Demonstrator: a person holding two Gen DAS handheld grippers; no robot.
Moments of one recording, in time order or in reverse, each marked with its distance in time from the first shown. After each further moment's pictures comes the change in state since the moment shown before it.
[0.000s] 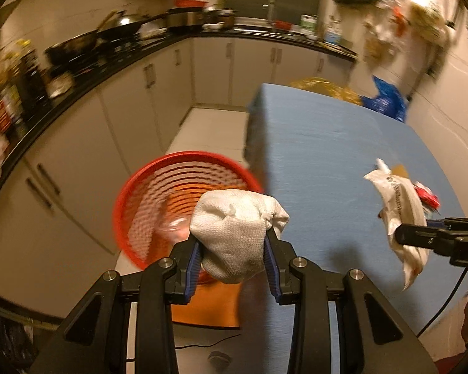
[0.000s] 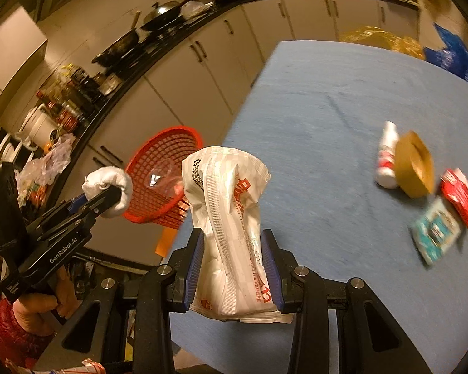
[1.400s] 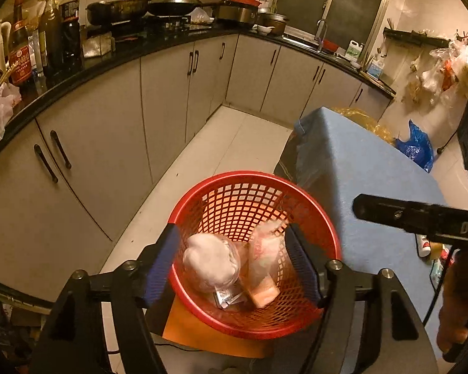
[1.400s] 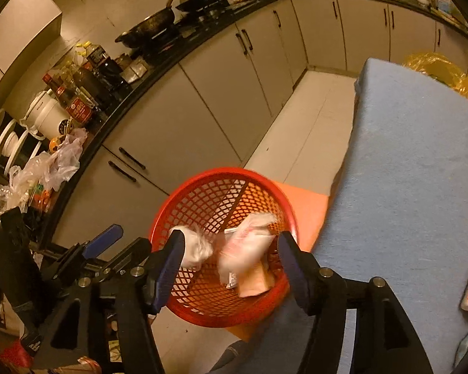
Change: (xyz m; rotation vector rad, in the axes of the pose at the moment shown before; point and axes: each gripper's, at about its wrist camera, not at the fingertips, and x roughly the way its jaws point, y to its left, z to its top) left arm 0.044 0.092 0.026 -0.209 -0.011 0.003; right arm 0.103 0.084 0.106 -0.099 0.031 0.080
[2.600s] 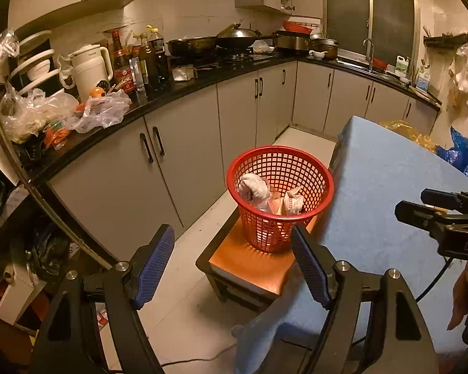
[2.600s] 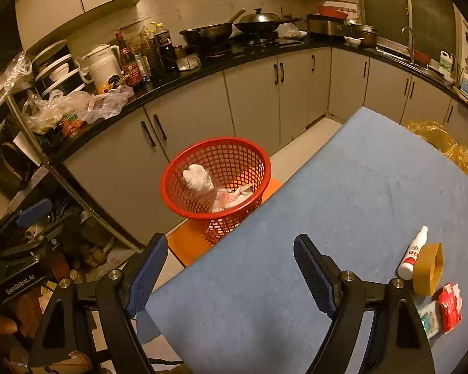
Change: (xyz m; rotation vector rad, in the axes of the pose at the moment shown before) left arm -0.166 -0.083 -0.123 -0.055 -0.135 0.380; right arm -0.114 -0.008 -0.125 -0.335 -0.107 -0.031
